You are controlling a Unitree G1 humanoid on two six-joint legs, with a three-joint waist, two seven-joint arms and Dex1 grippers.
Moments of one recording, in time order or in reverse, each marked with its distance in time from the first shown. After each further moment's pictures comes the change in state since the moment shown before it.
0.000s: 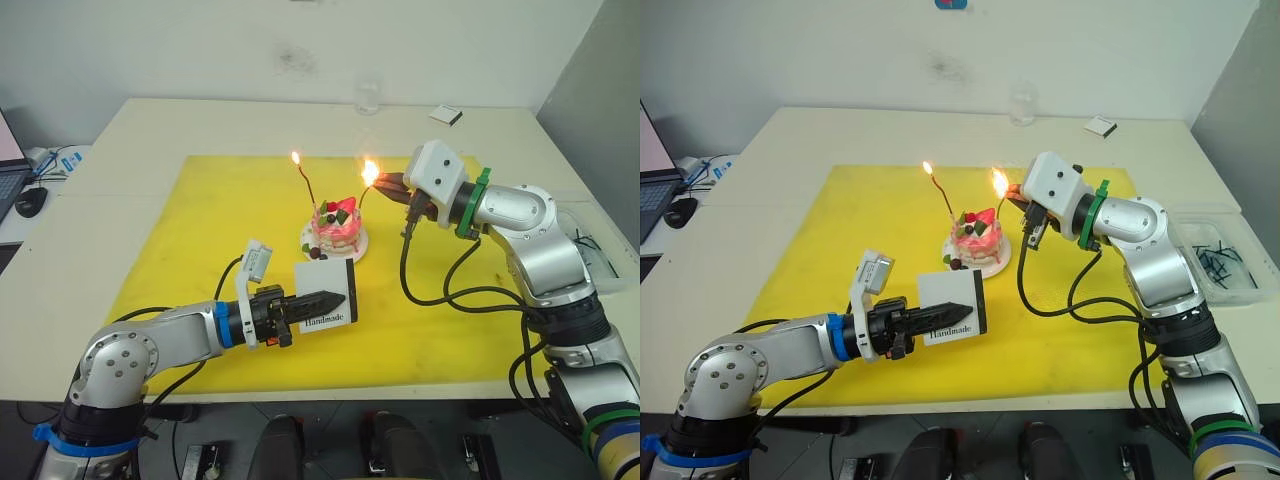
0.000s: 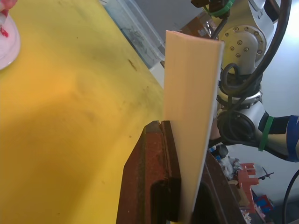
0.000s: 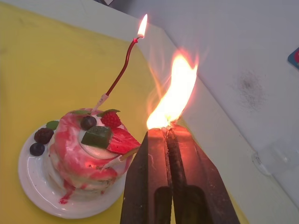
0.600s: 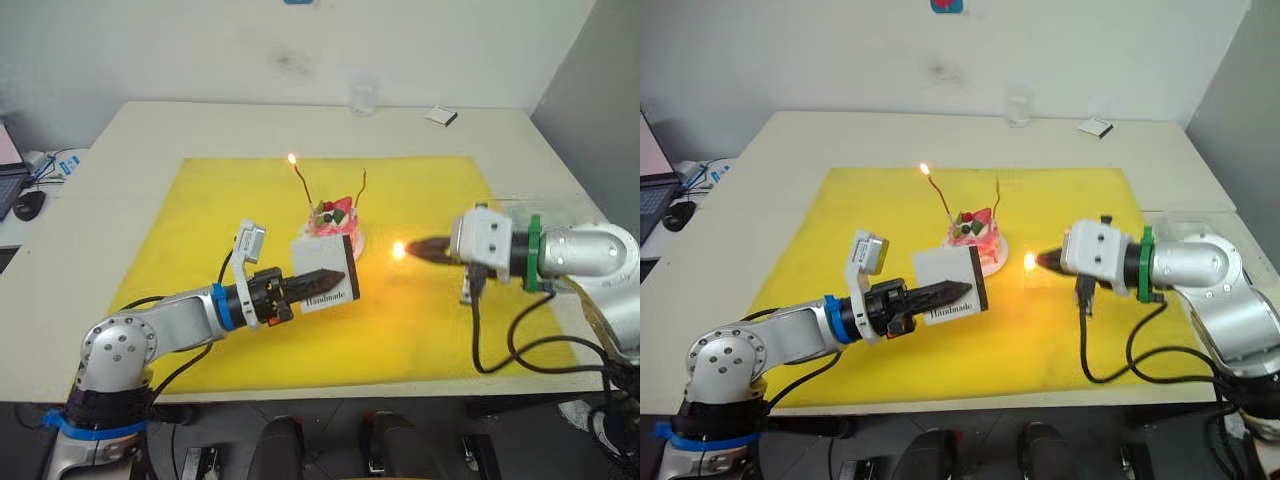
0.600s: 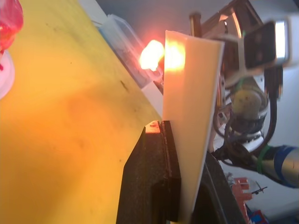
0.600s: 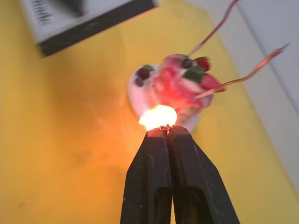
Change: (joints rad) left arm -0.031 -0.005 0.032 0.029 -0.079 0.007 0.054; right arm 0.199 -0.238 -0.083 -0.284 0.150 0.117 0.151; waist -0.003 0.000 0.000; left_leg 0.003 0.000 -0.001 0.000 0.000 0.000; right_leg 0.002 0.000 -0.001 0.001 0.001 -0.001
